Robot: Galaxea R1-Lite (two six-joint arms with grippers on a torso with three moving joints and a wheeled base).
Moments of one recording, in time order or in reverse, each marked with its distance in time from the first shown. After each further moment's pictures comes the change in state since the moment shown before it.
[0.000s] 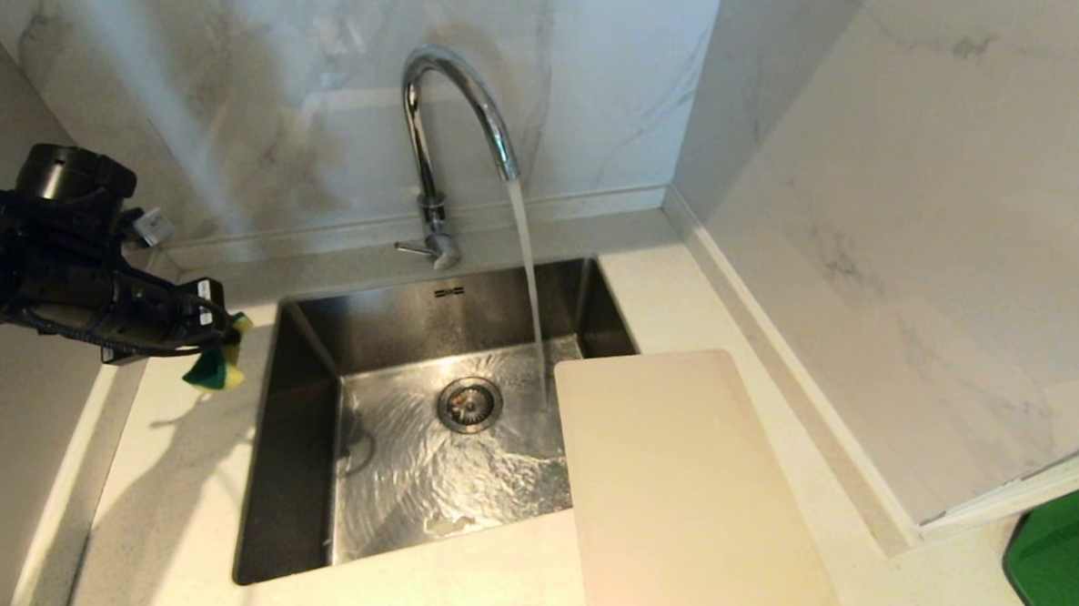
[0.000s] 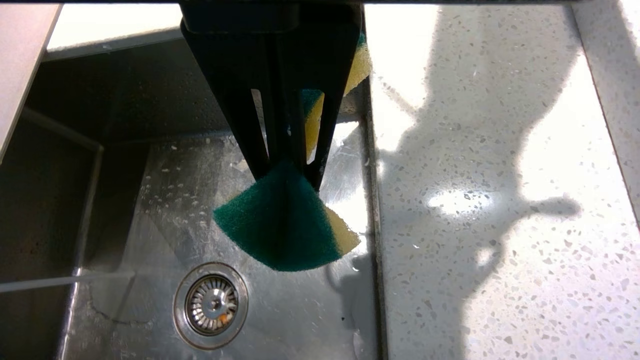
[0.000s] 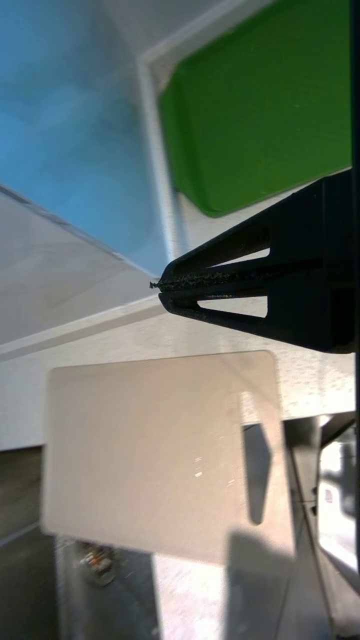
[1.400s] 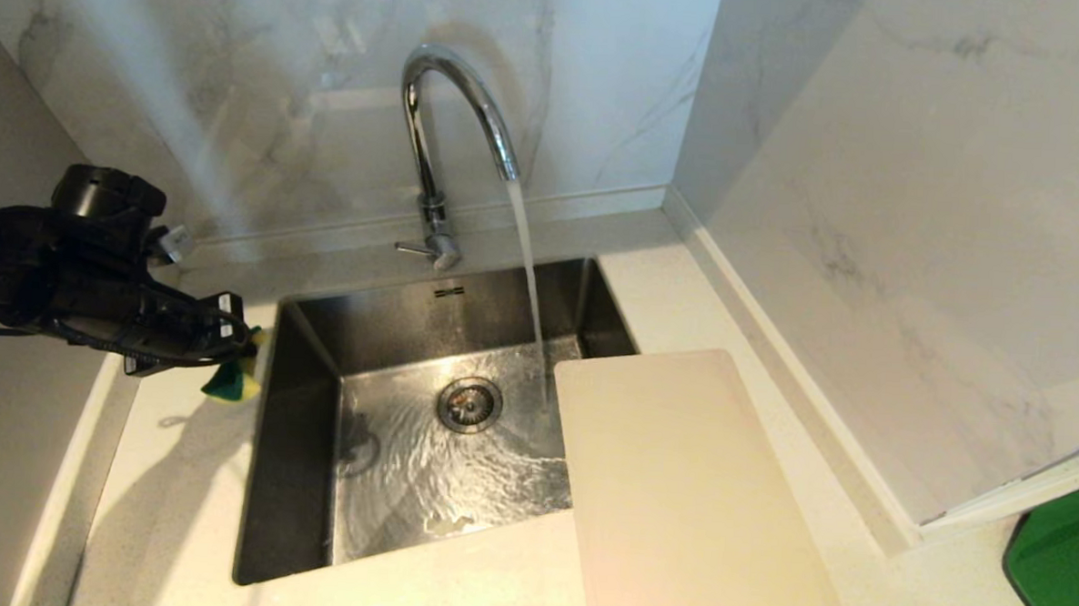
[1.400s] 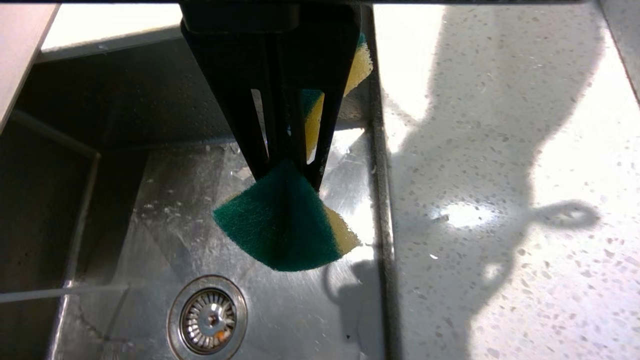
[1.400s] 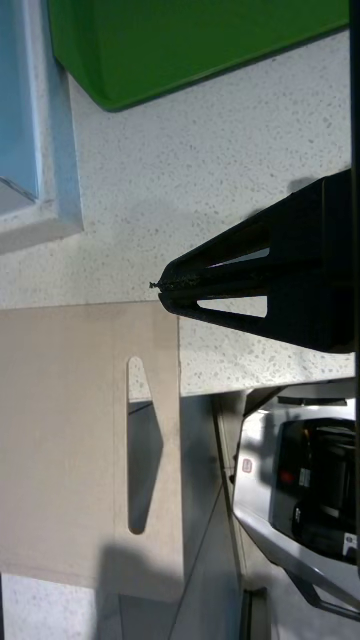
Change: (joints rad) left arm -0.014 0.046 0.002 -0.011 -0.006 -0.016; right arm 0.020 -0.059 0.535 -0.297 0.073 0.026
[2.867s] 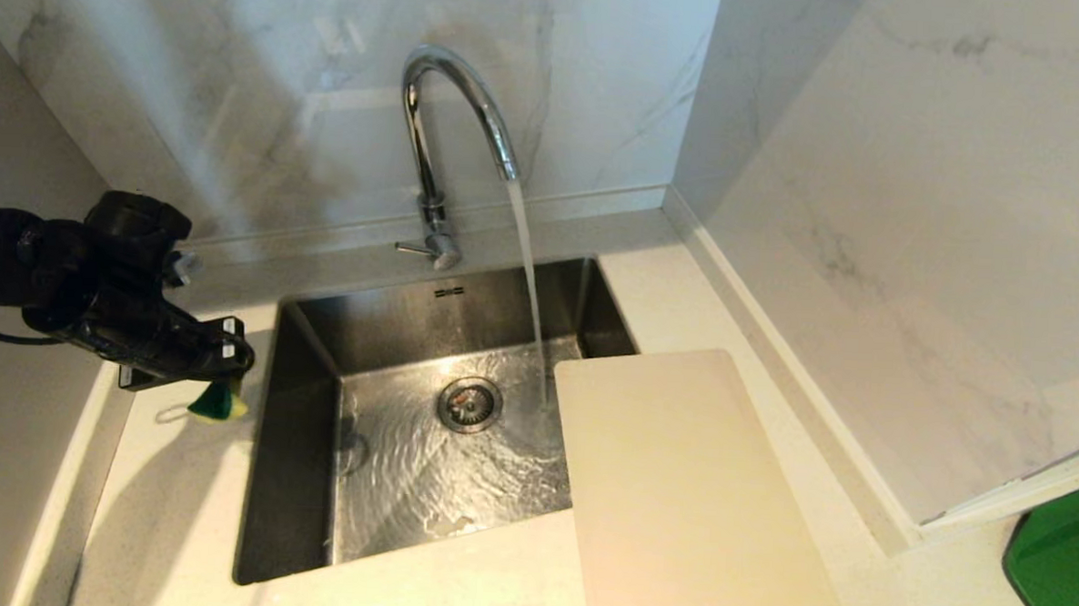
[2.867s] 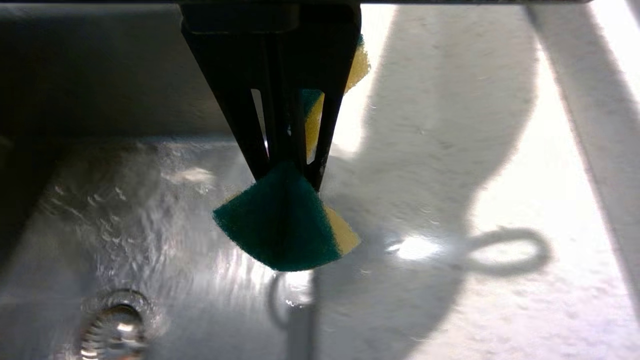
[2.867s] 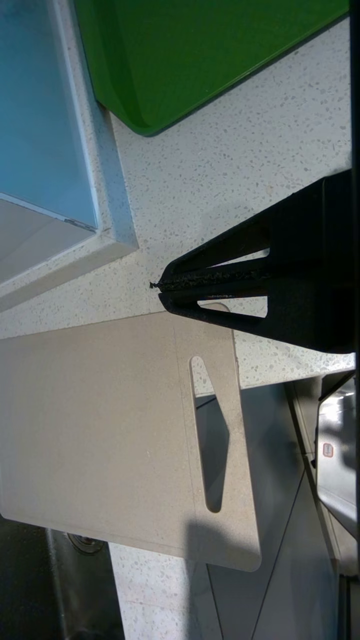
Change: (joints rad) left arm 0.029 0.100 -0.076 0.107 0.105 0.036; right arm 0.014 -0.211 0.002 -0.004 -0.048 0.114
